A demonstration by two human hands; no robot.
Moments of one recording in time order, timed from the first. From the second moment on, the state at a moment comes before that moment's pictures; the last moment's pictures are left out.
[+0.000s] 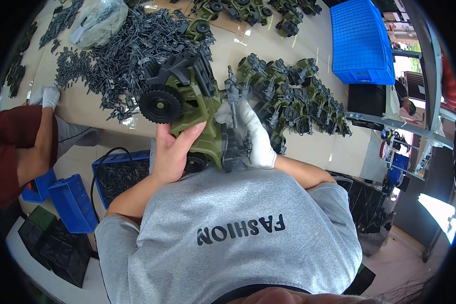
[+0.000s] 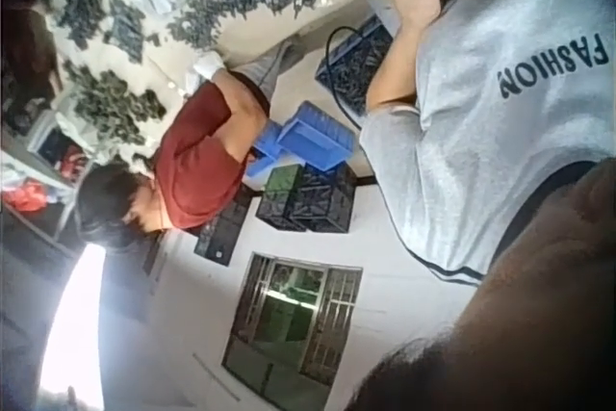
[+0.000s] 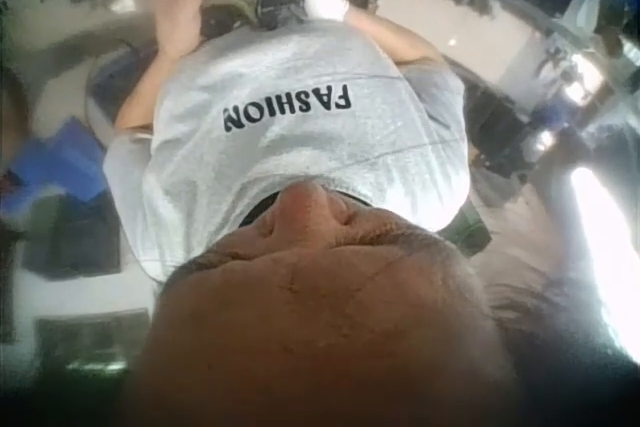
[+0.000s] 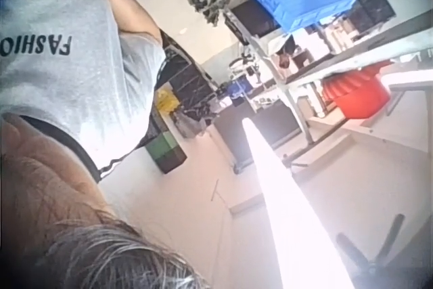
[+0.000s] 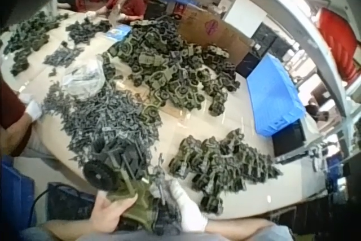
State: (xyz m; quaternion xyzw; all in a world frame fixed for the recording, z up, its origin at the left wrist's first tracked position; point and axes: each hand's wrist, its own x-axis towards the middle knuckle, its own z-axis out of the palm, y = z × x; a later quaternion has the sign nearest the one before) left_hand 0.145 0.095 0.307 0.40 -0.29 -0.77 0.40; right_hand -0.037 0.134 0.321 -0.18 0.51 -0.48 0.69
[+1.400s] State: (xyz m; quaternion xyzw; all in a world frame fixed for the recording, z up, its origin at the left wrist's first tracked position) left_hand 0.064 -0.046 0.090 0.32 -0.16 -0.90 0.24; right_hand -0.192 -0.148 0.156 -0.58 0.66 -0.21 0.43
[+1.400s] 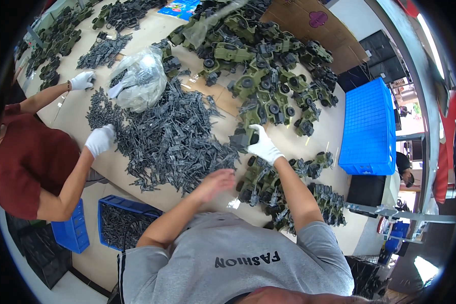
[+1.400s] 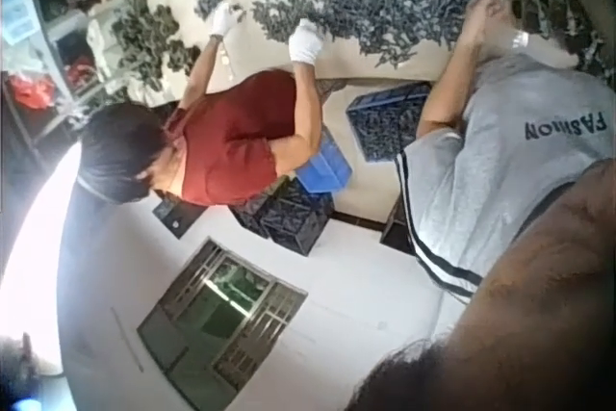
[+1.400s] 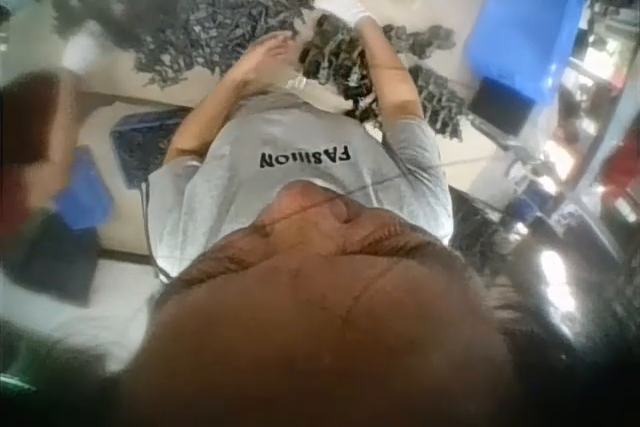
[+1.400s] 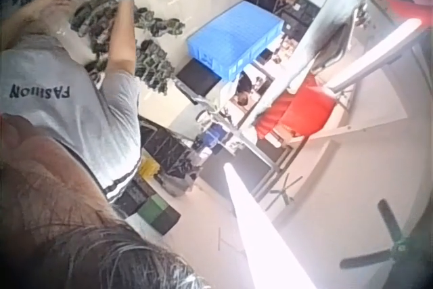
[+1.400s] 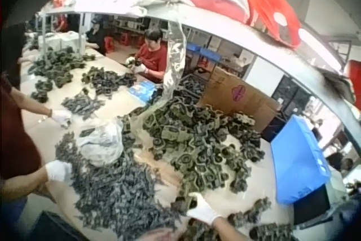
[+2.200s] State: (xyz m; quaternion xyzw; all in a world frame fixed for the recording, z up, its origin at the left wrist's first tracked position) left_hand 0.201 -0.050 0.161 0.19 -0.06 -0.87 0.45; right_hand -0.174 -0.159 0.082 -0.61 0.77 -0.14 0.14
